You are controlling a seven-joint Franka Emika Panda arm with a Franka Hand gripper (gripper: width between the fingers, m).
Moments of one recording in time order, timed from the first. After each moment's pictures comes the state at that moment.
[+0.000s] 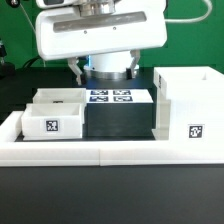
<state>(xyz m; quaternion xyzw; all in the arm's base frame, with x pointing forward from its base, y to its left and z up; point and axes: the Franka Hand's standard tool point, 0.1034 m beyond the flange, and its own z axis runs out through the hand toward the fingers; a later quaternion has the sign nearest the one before) 0.556 -0.051 0.092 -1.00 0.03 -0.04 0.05</state>
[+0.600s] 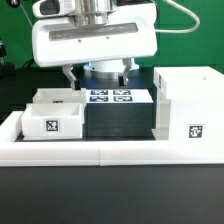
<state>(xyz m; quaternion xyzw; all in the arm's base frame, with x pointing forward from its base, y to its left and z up) 0.548 -0.054 0.083 -1.00 0.02 -0.03 0.04</state>
